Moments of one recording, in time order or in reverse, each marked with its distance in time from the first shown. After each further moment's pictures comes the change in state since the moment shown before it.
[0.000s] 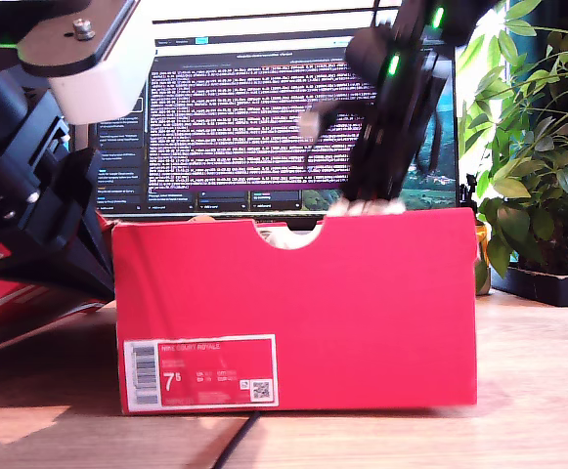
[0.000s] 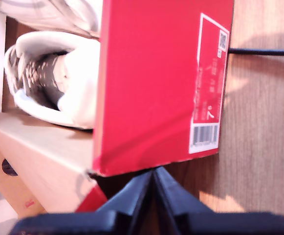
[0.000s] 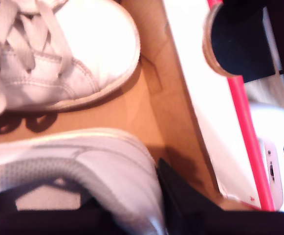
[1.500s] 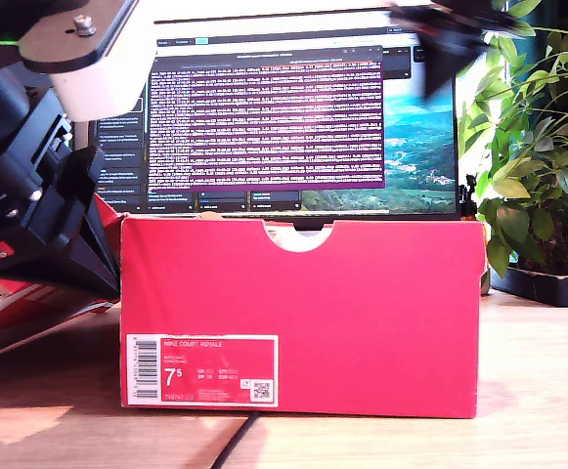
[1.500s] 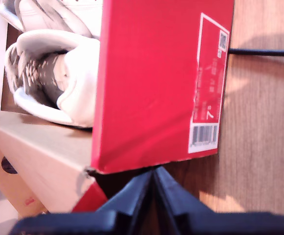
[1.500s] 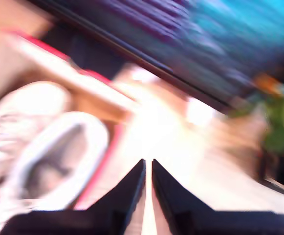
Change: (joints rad) left arm 0.000 0.000 0.000 0.001 0.000 0.000; right arm -0.175 -0.380 0.018 -0.293 0.010 0.654
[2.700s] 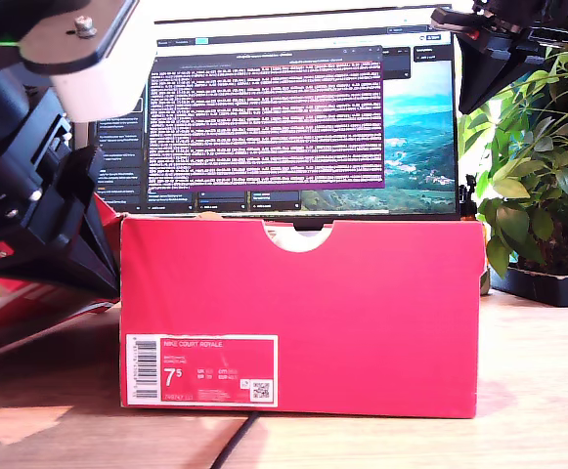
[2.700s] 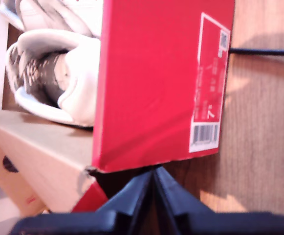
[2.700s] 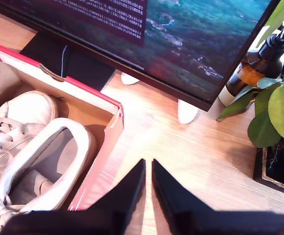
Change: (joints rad) left arm -0.012 0.000 0.000 -0.001 -0.032 0.000; right arm -0.062 0.000 0.000 0.006 -0.081 0.000
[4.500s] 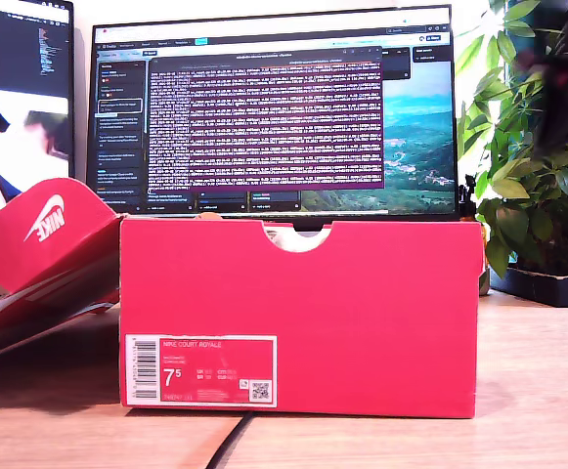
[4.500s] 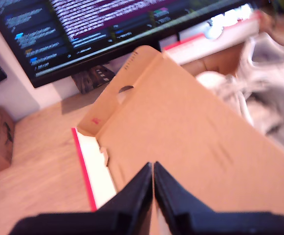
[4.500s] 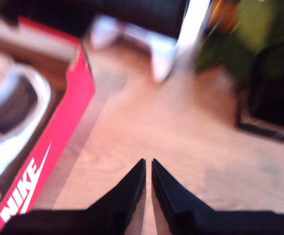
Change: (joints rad) left arm 0.692 -0.373 0.014 0.058 0.523 -0.634; right arm -0.170 -0.343 -0.589 0.365 -0.048 -0.005
